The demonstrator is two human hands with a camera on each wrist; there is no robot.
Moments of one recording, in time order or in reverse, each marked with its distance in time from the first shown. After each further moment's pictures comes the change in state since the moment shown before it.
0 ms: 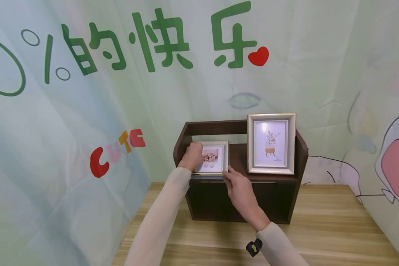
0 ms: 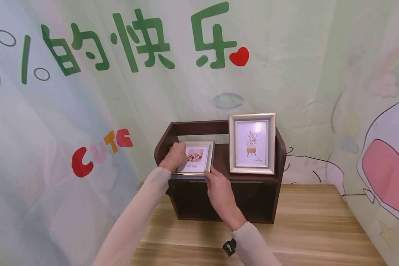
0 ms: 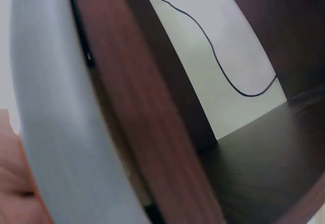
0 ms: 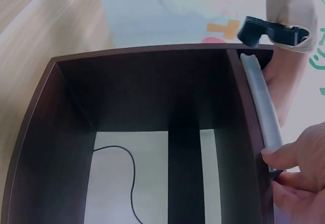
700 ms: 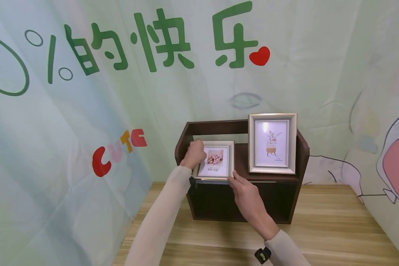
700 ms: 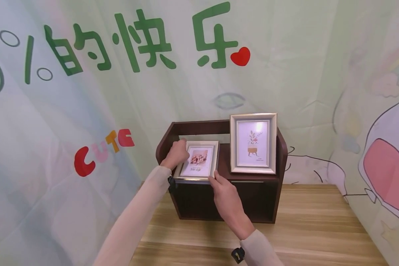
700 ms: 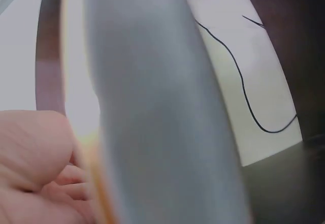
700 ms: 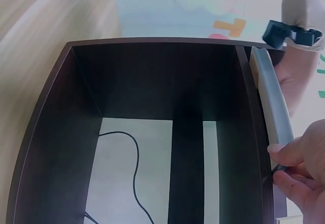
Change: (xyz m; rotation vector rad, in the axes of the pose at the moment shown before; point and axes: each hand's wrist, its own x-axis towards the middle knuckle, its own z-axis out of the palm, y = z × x) left_hand -0.005 0.009 -0.012 -0.213 -0.009 -0.071; right_hand -0.025 0.006 -0.012 -0.080 0.054 -0.133
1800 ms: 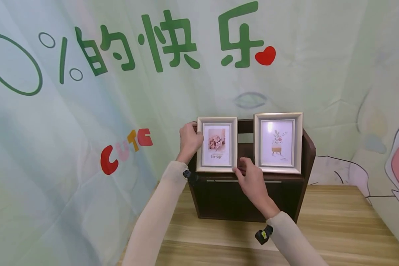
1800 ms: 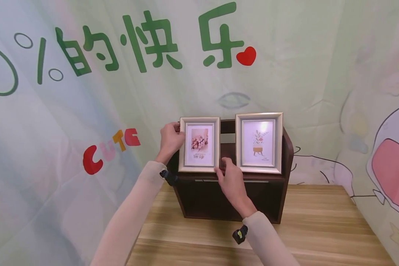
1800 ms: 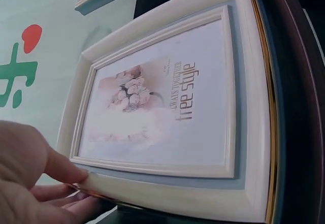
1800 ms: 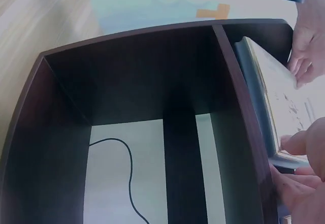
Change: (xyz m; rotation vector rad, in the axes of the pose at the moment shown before) left_hand -0.024 0.018 -0.052 -0.375 0.431 0.054; right_hand 0.045 0.012 0.008 0.275 -0.050 0.357
